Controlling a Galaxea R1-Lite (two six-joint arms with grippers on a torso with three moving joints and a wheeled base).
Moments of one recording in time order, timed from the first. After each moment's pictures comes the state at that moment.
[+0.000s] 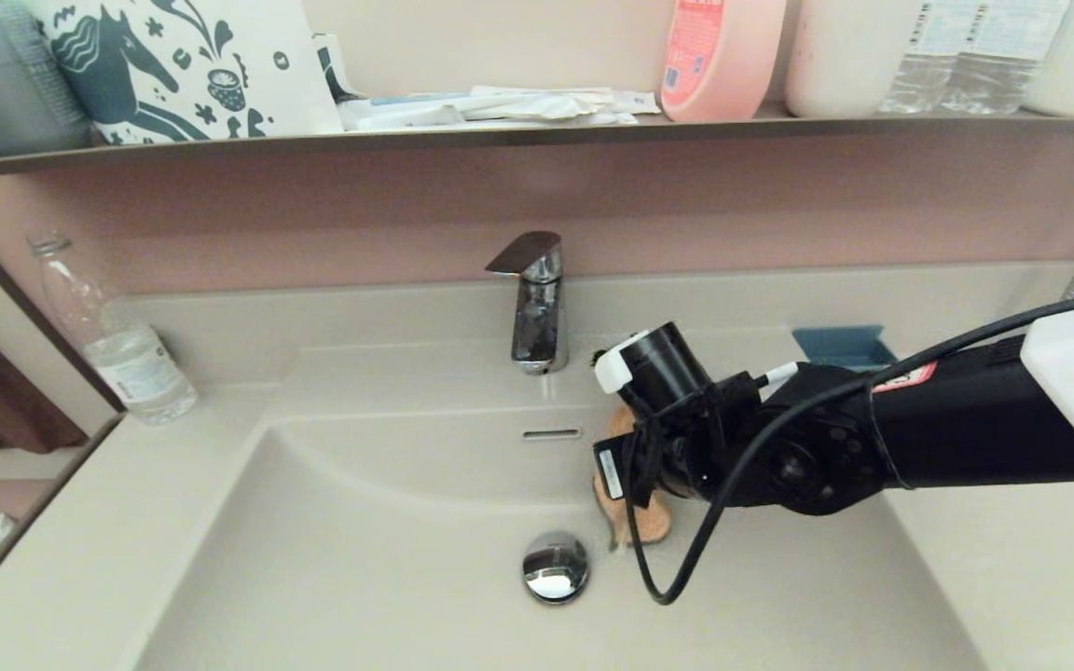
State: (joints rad) left arm 0.00 0.00 -0.01 0.01 -0.02 0.03; right arm 0.71 2.08 -1.44 0.10 -0.40 0.27
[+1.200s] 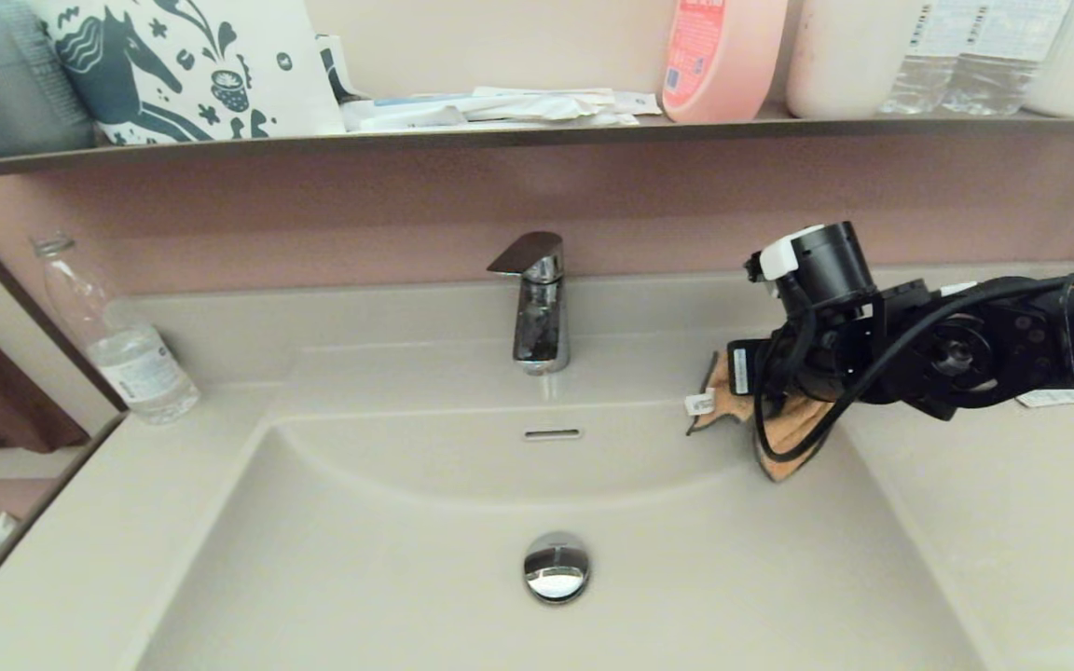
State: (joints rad) left arm 0.00 0.00 -0.01 0.01 -0.02 0.03; right arm 0.43 1.94 -1.41 0.13 -0.41 0.27
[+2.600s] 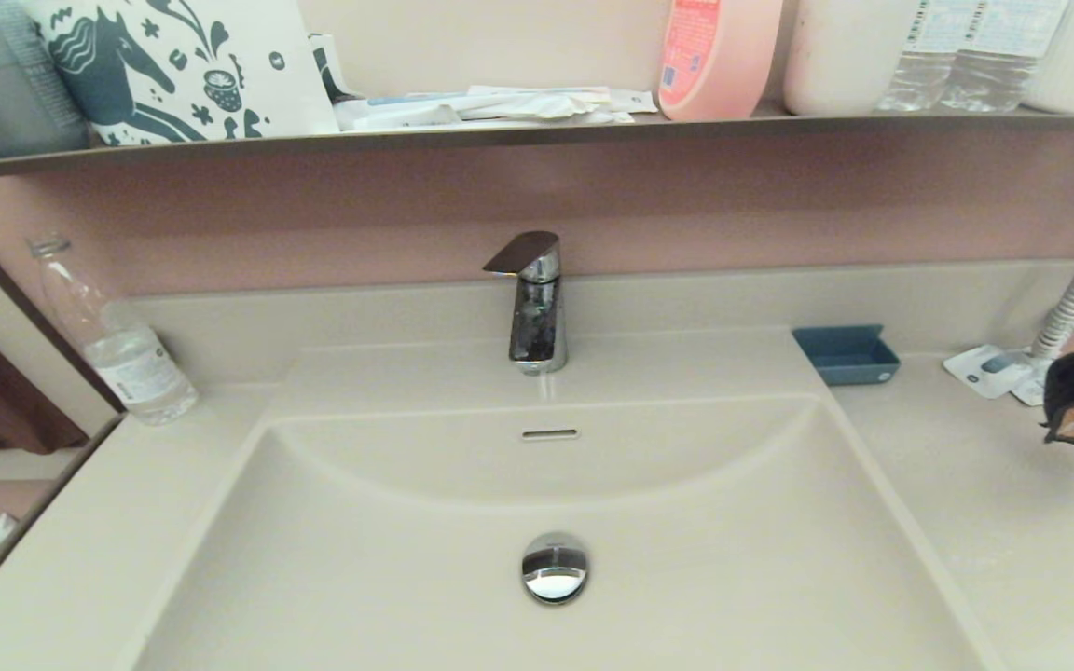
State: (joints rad) left arm 0.00 0.00 -0.01 0.01 -0.02 0.03; right arm -0.06 1.38 -1.35 0.53 -0.33 0.07
